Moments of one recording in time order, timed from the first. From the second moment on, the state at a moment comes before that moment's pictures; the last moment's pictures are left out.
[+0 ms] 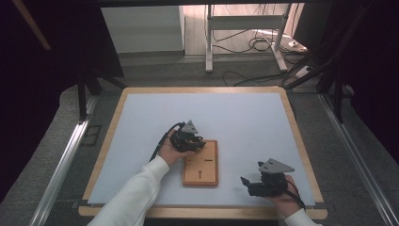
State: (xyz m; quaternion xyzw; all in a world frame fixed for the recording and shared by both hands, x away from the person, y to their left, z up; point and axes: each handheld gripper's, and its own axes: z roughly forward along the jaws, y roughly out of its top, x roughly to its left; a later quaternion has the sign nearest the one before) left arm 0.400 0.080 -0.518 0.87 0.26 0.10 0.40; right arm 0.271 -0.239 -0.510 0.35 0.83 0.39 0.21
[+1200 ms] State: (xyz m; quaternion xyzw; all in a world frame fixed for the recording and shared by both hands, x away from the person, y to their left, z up) left arm 0.412 0.081 -0.514 0.87 0.30 0.05 0.39; right arm 0.263 -0.223 -0.509 0.31 0.84 0.39 0.21
